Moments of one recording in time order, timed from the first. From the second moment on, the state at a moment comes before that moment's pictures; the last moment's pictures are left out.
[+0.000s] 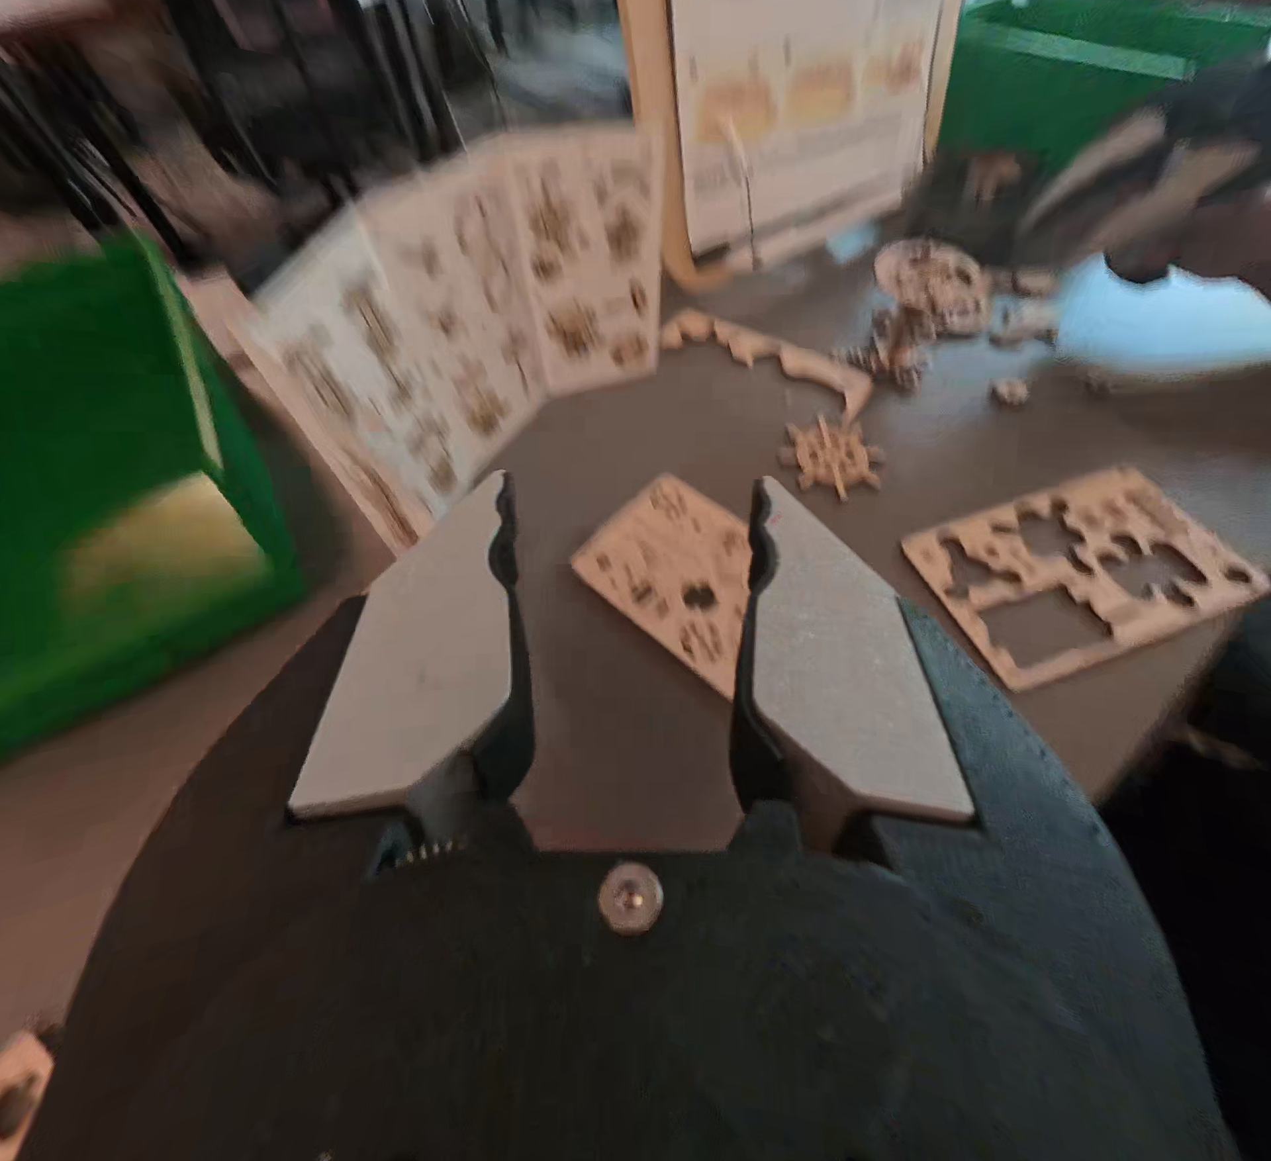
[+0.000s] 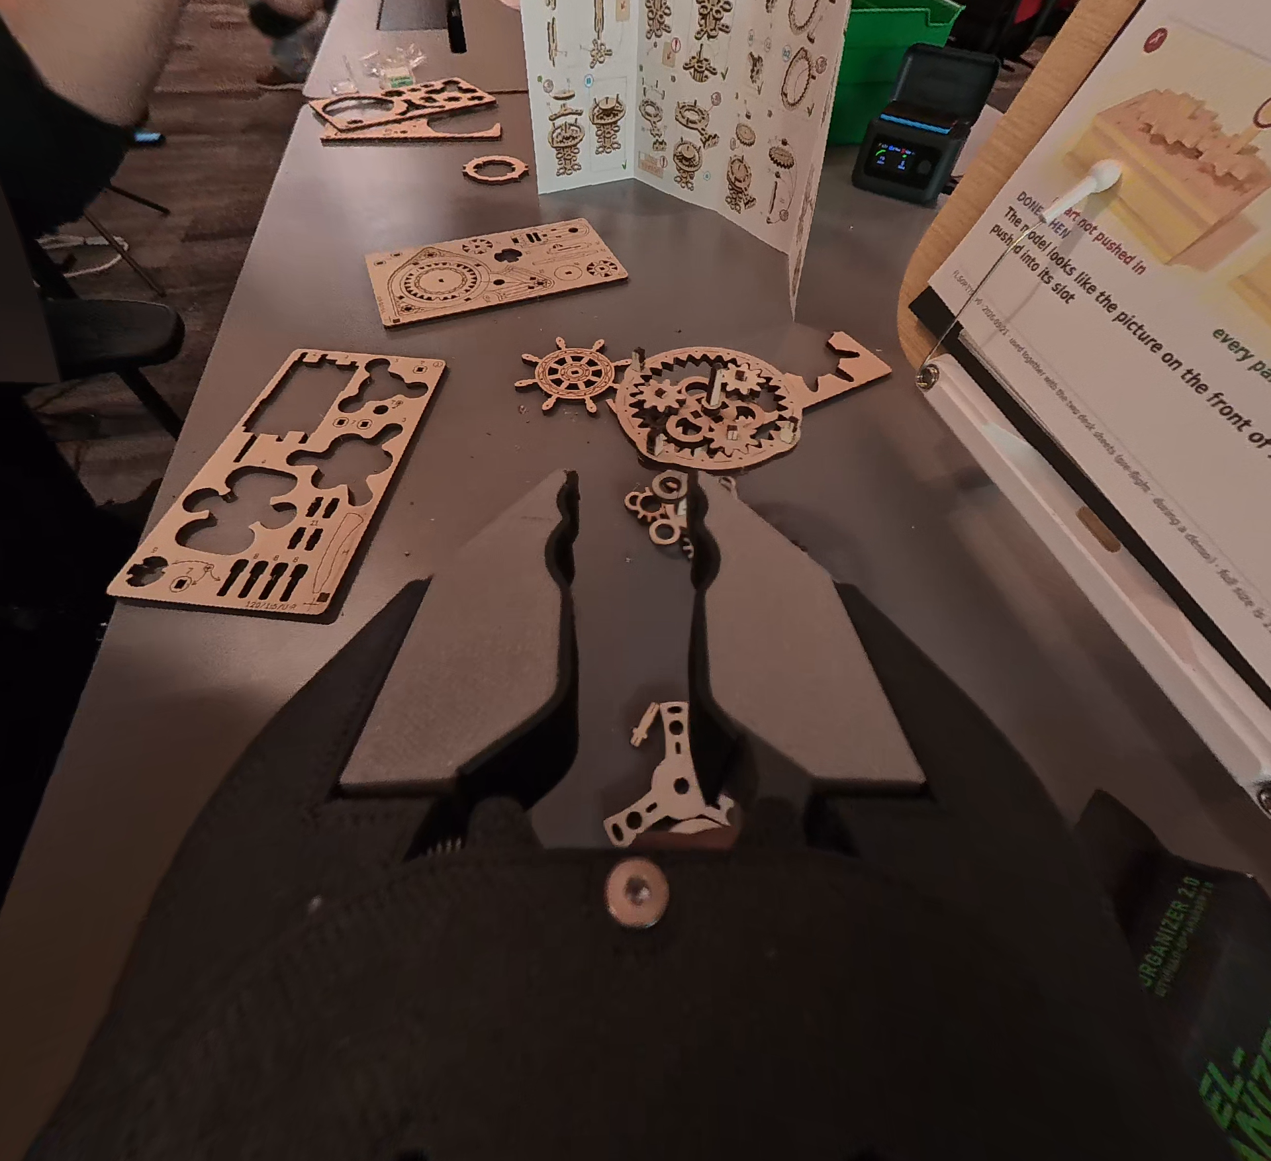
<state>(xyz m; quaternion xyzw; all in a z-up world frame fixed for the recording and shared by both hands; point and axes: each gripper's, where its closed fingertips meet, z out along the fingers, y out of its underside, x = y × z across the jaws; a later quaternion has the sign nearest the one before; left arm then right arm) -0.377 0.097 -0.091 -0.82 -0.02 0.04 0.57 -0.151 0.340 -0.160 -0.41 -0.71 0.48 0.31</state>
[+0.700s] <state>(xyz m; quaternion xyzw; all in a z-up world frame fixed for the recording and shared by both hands) -0.525 0.119 -0.009 -0.56 -0.14 0.09 0.81 -0.155 0.419 -0.138 -0.50 -0.58 0.49 0.41</state>
